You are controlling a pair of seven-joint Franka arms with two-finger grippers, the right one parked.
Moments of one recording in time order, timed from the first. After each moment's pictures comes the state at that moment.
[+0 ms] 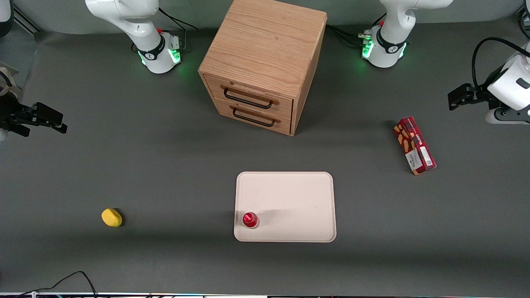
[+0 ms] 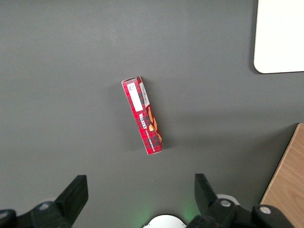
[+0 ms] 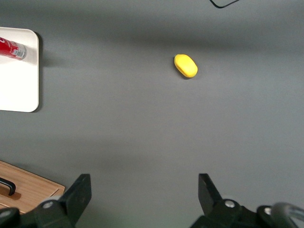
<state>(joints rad) -0.15 -0.05 0.09 -1.66 0.07 1.50 0.00</state>
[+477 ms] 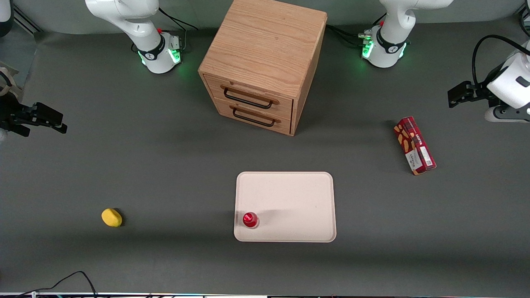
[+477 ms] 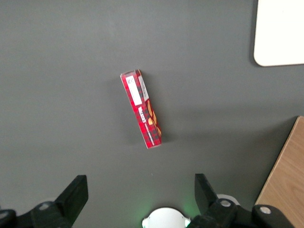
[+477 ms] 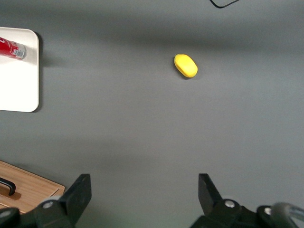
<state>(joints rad) -0.15 -0.04 0.08 -1.65 0.07 1.46 0.00</state>
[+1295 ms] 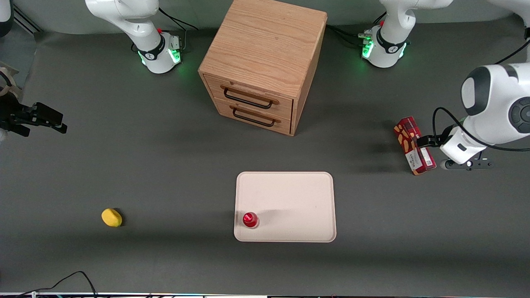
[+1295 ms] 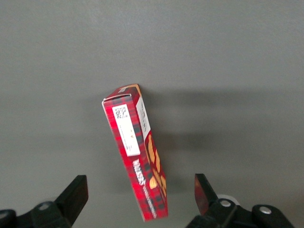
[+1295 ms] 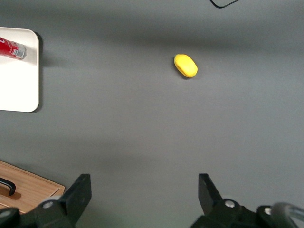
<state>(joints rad) -0.13 0.15 0.16 -2.04 0.01 2.02 0.00</state>
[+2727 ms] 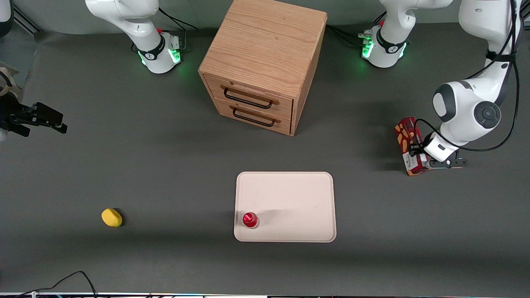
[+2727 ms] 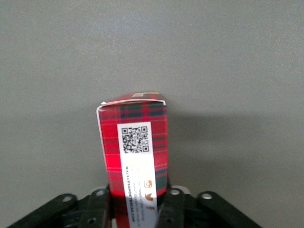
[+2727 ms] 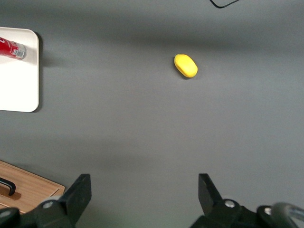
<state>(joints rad) -0.13 0.24 0.20 -2.32 -0.12 2.53 0.13</state>
